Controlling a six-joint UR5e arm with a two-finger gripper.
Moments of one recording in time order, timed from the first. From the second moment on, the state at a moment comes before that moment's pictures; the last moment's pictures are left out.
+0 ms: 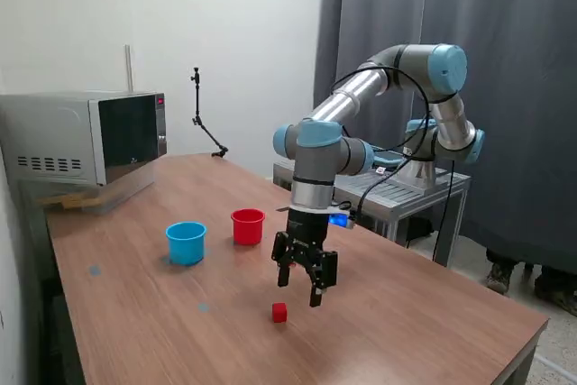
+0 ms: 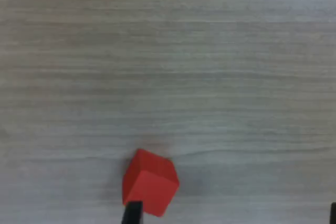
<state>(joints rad) 0.10 -0.60 1.08 -2.26 -1.47 -2.97</state>
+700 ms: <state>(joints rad) 0.10 -0.52 1.04 -2.25 -1.60 -2.76</state>
